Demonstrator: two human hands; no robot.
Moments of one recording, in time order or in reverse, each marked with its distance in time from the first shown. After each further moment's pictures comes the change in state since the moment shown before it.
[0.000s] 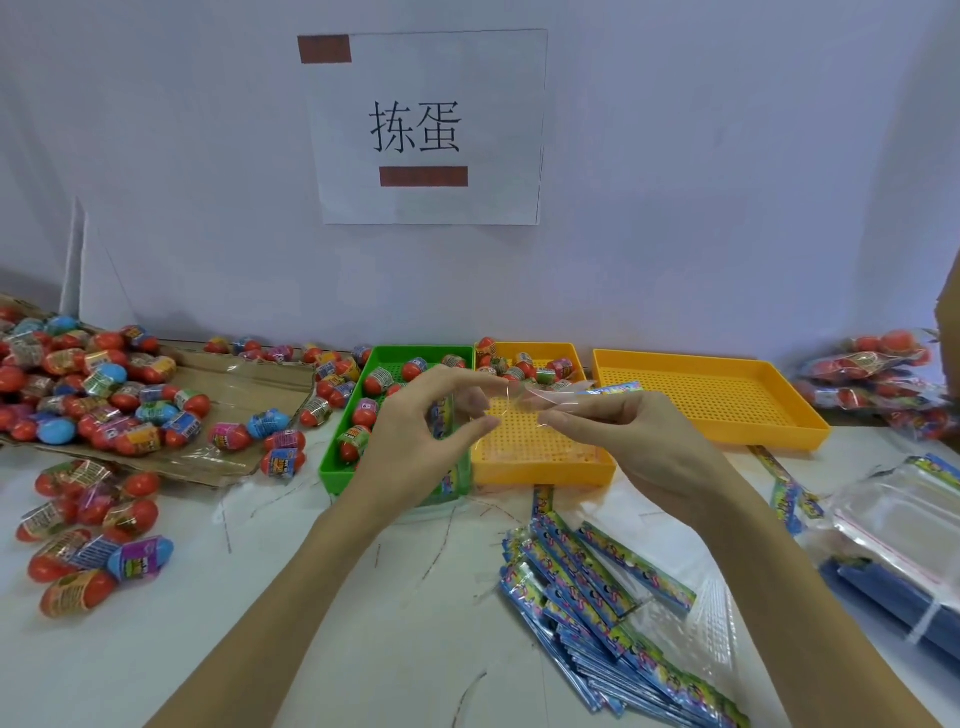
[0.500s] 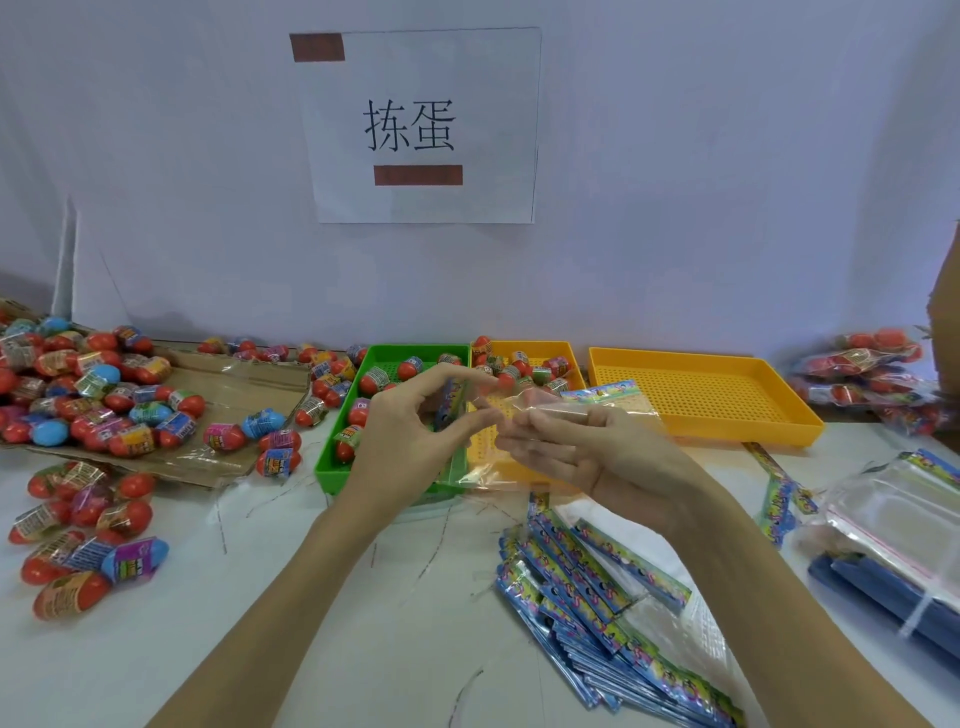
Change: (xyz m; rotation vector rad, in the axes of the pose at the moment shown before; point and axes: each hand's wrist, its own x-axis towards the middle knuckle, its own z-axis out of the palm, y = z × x) left_hand -0.002 -0.001 0.001 -0.046 0.059 -0.027; right_hand 0.004 0.007 0.014 0.552 -0.259 0.202
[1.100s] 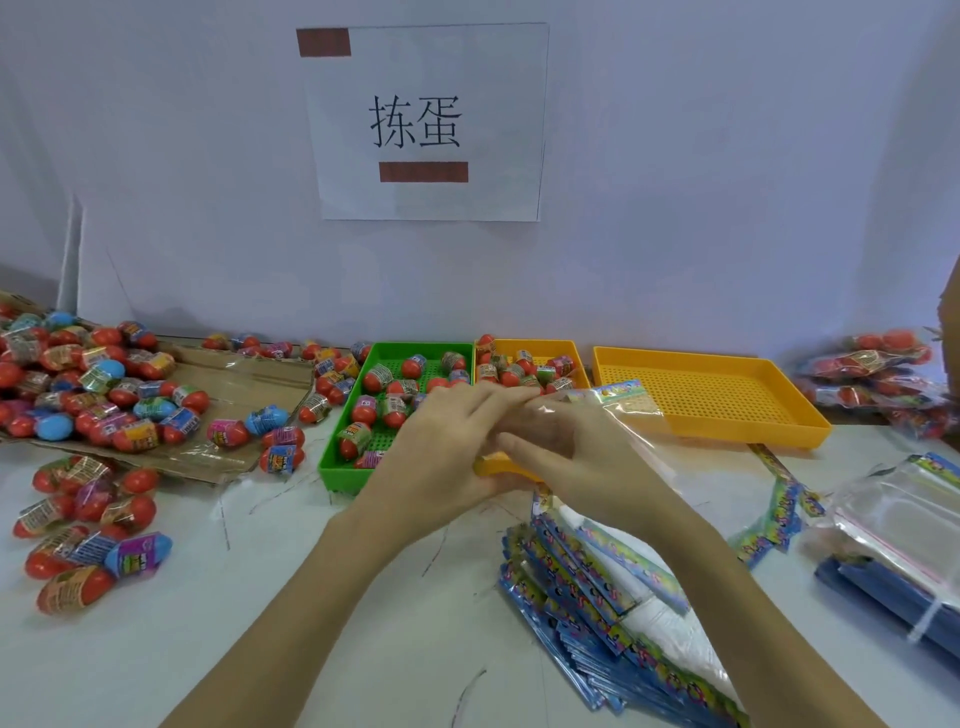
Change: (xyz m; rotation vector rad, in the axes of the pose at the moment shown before) left_hand -0.007 0.006 0.010 0.472 -0.246 0.290; right_hand 0.002 0.011 0.028 -0.893 0.158 -0.388
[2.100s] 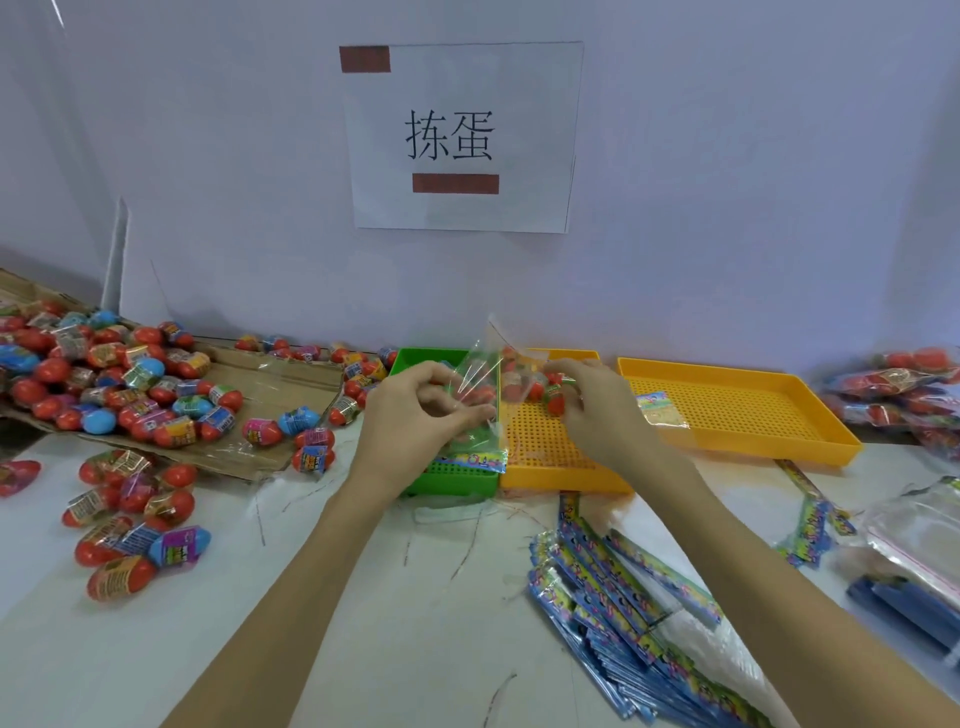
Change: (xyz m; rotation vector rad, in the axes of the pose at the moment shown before) left_hand -0.001 -0.037 -0.022 -0.515 0.248 -0.633; right_hand 0.067 0.034 -0.004 -0.572 0.197 0.105
